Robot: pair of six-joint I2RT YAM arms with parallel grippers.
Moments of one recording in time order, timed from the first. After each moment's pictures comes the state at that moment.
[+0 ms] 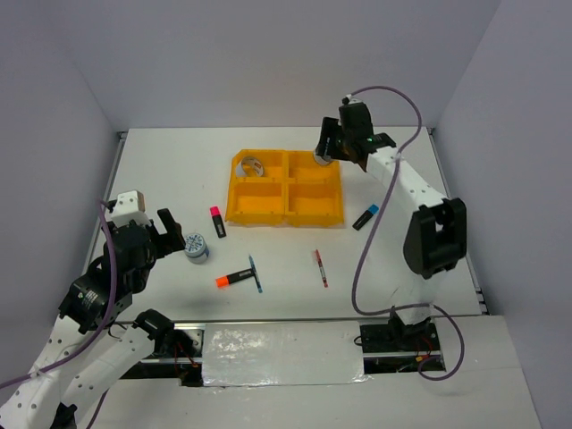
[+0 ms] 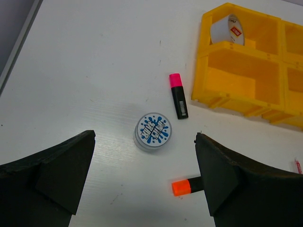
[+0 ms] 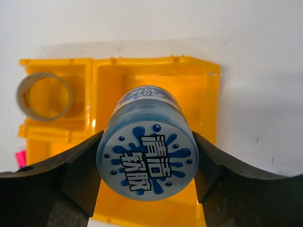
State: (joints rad) left arm -0.50 0.52 0.86 -0.80 -0.57 -0.45; right arm 0.31 1.77 1.57 -0.44 0.07 0.40
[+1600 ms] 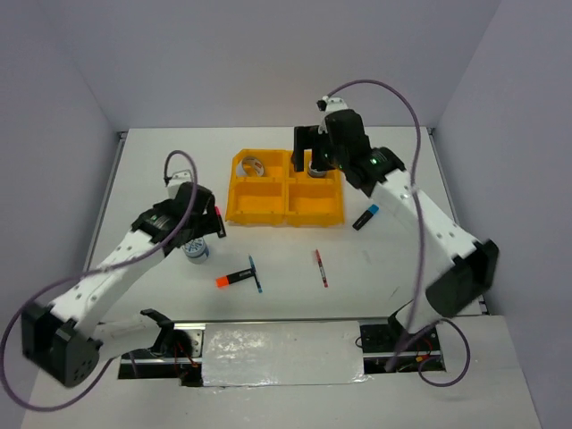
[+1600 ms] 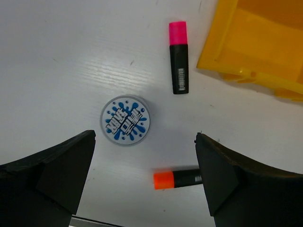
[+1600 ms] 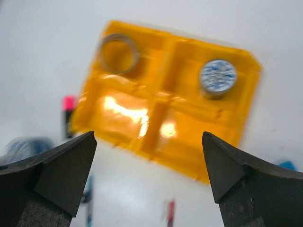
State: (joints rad) left arm -0.49 1.02 0.96 -0.81 -0.50 -0.64; right arm 0.49 1.63 1.62 -0.57 0.14 0.29
